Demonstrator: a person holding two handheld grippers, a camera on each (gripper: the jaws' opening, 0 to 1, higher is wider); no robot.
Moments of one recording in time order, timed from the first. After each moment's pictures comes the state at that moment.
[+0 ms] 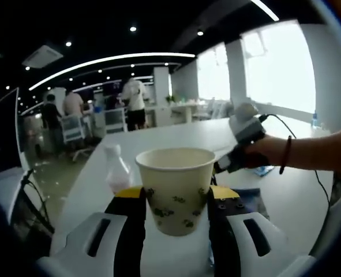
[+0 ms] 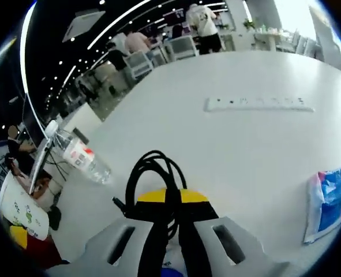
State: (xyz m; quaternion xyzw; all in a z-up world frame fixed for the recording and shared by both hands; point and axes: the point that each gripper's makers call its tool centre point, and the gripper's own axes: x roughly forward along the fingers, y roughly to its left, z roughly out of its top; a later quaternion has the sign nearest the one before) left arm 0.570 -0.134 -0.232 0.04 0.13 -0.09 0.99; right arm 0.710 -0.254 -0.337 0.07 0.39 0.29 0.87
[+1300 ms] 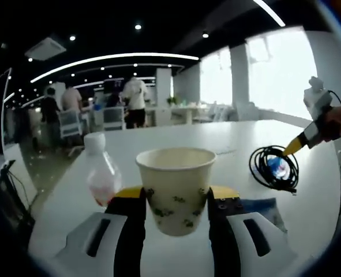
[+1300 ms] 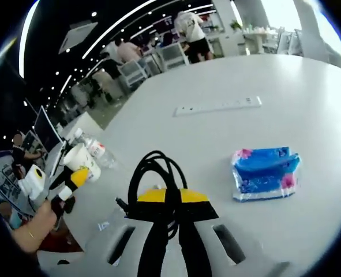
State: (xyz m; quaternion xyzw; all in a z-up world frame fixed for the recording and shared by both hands) left arm 0.633 -0.138 -0.269 0.00 0.12 -0.09 0.99; right arm 0.638 -0.393 -0.280 0.08 0.40 0.26 0.87
